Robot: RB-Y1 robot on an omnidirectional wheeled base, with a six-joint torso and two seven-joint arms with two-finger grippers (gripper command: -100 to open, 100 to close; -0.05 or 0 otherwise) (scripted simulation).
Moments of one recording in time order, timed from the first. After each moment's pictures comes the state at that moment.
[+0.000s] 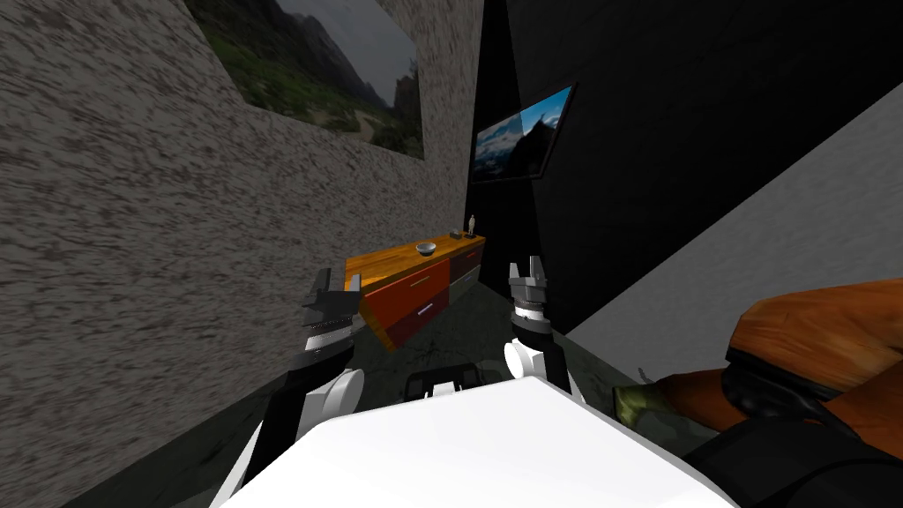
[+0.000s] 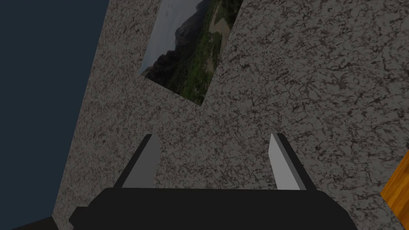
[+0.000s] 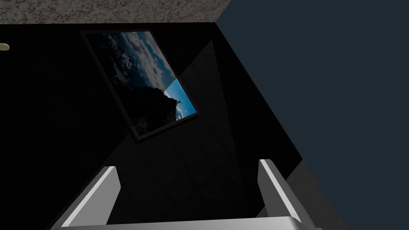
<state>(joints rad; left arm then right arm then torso) 0.54 -0.02 -0.02 -2.32 0.05 -0.42 0.10 0.53 0.03 0.06 -2.32 -0.10 -0.54 0.17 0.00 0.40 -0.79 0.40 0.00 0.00</state>
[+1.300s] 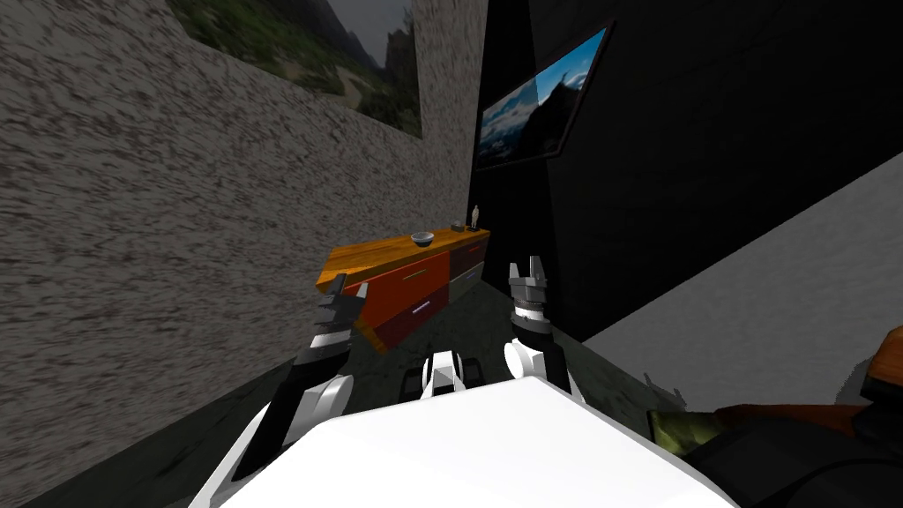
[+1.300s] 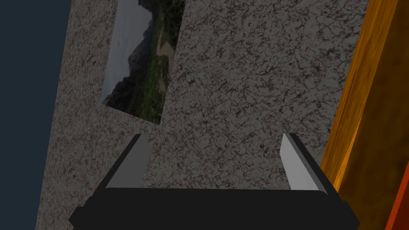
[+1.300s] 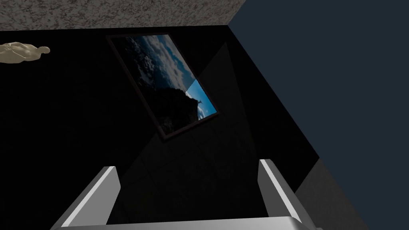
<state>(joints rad) 0.52 0.15 0.02 -2.21 0.08 -0.38 0.11 0.53 0.03 0.06 -2.31 -0.10 -0.54 0.17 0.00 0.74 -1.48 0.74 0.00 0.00</state>
